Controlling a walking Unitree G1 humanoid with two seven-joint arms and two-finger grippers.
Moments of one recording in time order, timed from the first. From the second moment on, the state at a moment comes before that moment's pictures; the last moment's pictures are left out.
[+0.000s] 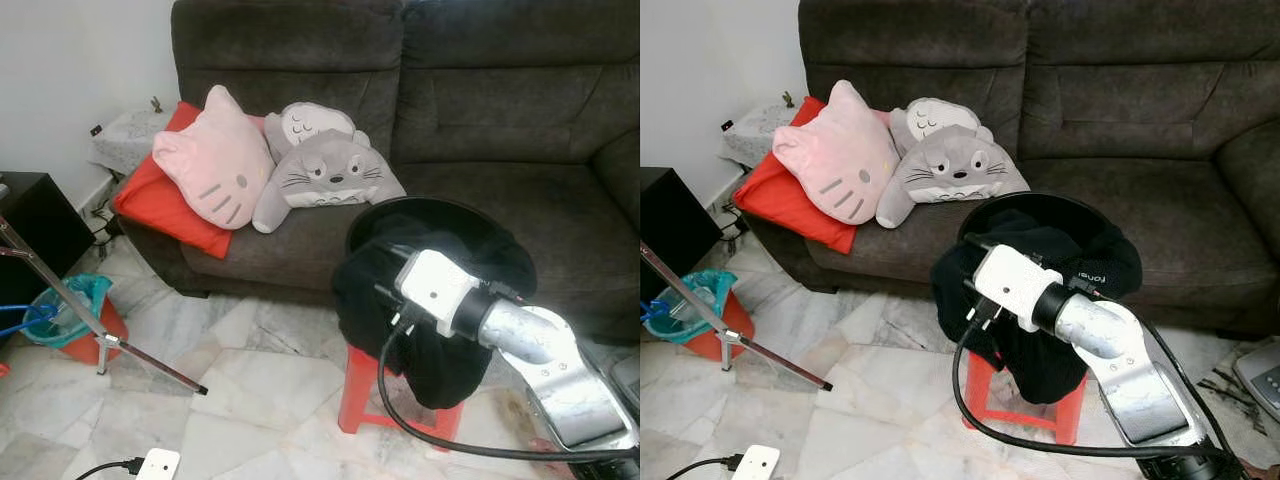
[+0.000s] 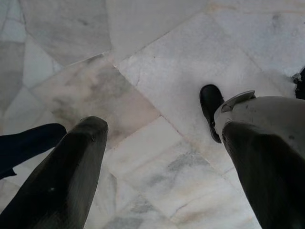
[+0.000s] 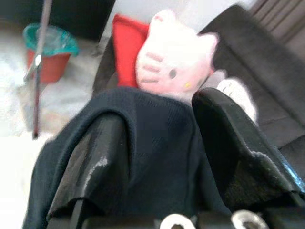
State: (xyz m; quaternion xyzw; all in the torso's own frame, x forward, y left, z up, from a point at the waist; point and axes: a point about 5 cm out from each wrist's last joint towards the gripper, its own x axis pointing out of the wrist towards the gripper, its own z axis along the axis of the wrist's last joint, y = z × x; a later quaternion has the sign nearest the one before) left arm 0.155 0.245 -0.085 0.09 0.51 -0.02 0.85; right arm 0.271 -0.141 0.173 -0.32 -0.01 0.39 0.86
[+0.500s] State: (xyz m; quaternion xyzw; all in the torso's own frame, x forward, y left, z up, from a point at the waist) left arm 0.154 0.245 -0.085 0.09 0.52 -0.02 0.85; right arm 0.262 -0.159 0.127 -0.40 0.12 0.41 0.81
